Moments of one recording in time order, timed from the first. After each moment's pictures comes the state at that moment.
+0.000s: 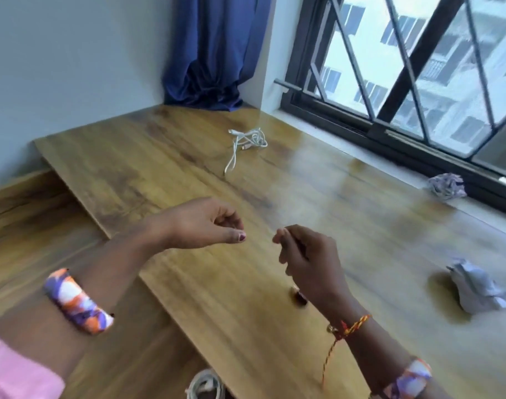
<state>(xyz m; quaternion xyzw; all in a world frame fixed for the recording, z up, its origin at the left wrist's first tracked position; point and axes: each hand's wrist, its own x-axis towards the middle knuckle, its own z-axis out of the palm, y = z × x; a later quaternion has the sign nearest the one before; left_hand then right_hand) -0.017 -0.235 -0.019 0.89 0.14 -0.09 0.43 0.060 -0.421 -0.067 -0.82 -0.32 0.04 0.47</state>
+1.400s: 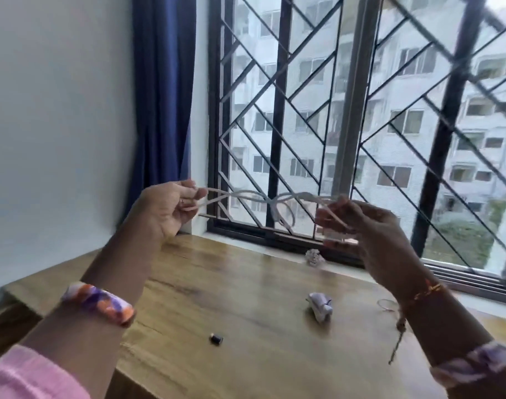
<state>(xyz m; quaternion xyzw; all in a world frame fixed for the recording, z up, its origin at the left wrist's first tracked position) -0.094 -0.394 0.193 0.53 0.10 0.26 0.80 -0.022 -0.661 0.158 -0.60 -0.27 -0.03 0.75</state>
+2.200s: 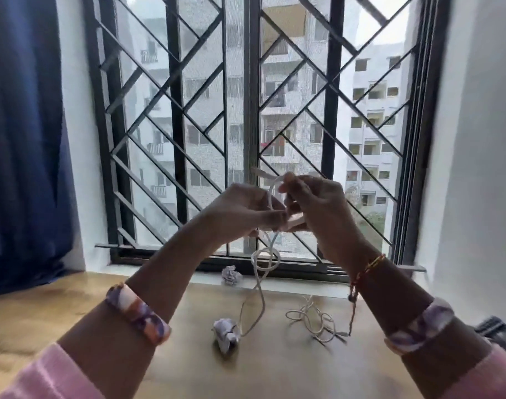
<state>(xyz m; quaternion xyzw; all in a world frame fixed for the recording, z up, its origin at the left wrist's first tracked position) 0.013 -0.623 0.216 0.85 -0.26 0.12 0.44 0.035 -0.772 0.202 -0.66 -0.29 -0.24 0.65</state>
